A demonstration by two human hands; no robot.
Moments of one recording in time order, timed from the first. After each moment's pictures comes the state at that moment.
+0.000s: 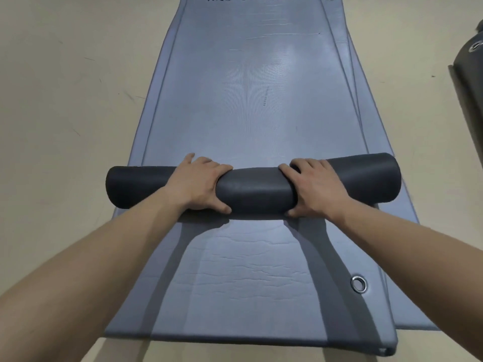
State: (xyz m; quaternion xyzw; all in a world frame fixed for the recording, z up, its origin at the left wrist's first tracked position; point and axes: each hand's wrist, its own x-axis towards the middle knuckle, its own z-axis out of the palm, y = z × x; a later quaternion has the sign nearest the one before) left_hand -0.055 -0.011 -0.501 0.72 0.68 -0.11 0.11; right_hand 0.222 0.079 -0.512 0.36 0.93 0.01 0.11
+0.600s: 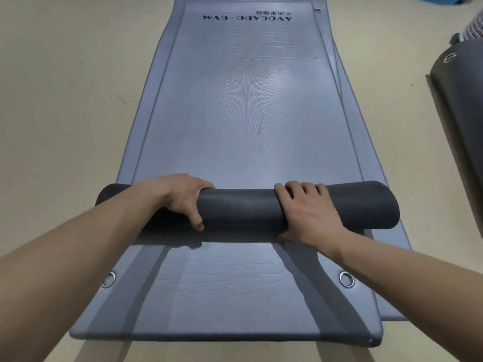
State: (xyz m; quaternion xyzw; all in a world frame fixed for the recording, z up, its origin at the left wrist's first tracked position) left_hand -0.067 -0.019 -0.470 0.64 0.65 -0.18 0.36; right_hand 0.233 0.018 -0.496 0.39 0.91 0.04 0.11
